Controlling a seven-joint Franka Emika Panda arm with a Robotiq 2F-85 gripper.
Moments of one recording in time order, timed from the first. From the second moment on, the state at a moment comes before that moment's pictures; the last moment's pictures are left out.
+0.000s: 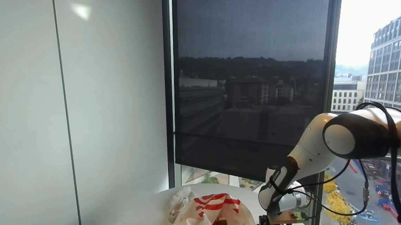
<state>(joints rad) 0.09 0.77 -0.13 -1.91 0.06 2.71 0.28</state>
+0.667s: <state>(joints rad) 0.29 0.69 -0.29 -1.96 -0.06 2.64 0.50</state>
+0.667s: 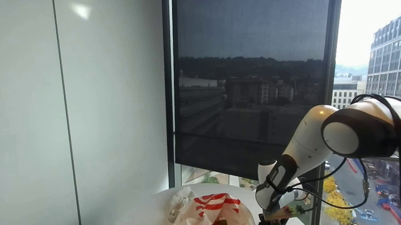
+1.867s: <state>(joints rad) 0.90 0.18 -0.53 -2.21 -1.17 2.68 1.41</state>
